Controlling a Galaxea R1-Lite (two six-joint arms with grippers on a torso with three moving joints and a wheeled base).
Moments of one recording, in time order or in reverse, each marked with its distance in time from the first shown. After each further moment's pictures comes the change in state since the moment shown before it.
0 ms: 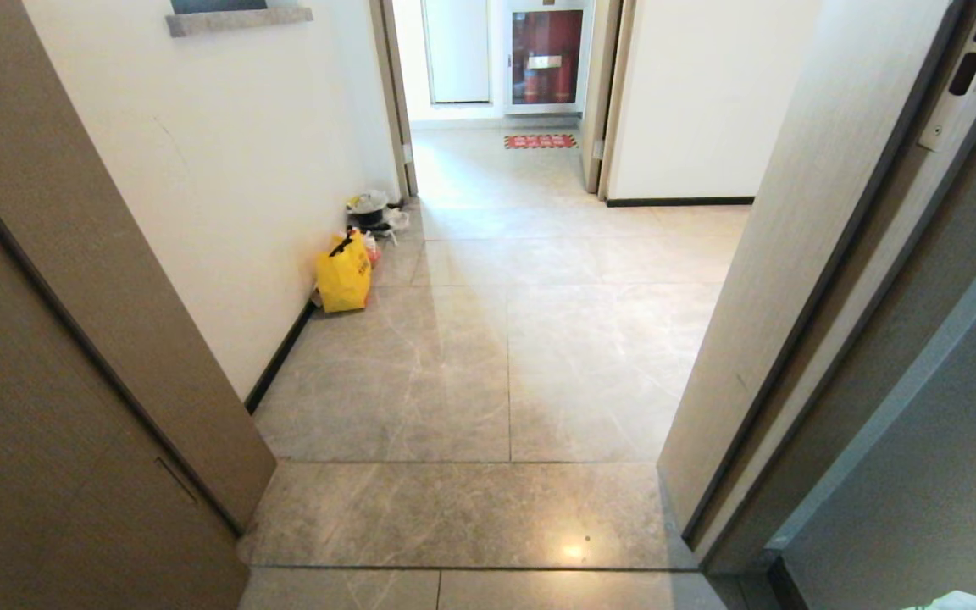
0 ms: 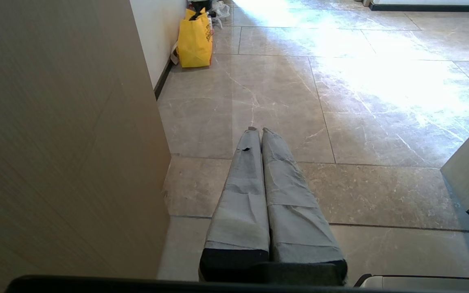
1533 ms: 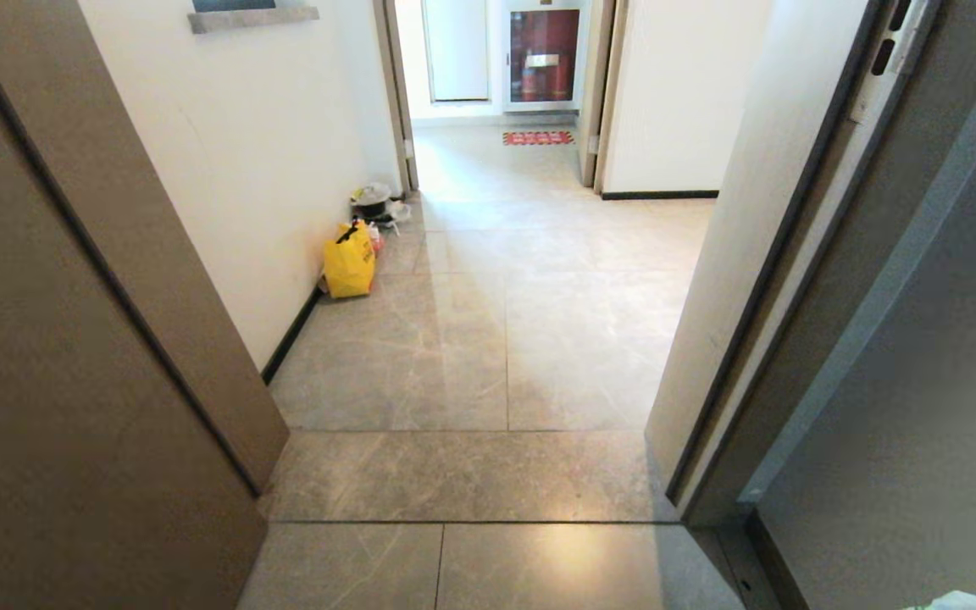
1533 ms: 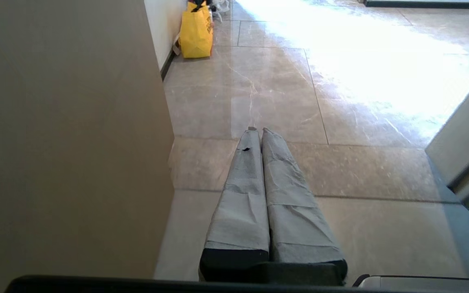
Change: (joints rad) left arm 0.000 0.000 0.000 -0.001 0.000 -0.008; right arm 0.000 0.000 0.000 0.000 0.000 0.000
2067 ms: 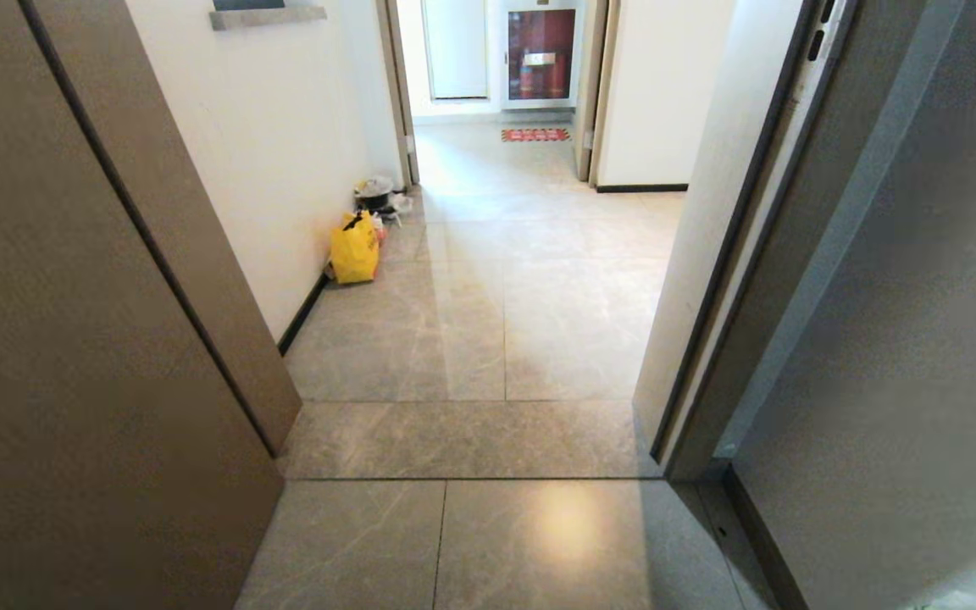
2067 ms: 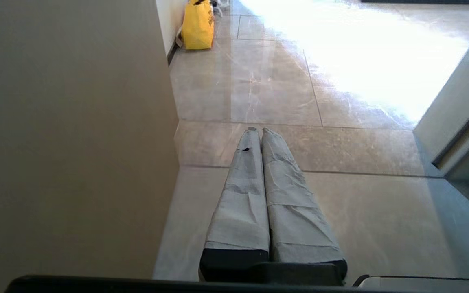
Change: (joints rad) left arm 0.000 0.000 0.000 0.000 0.000 0.000; right arm 0.000 0.000 0.000 0.000 0.000 0.000
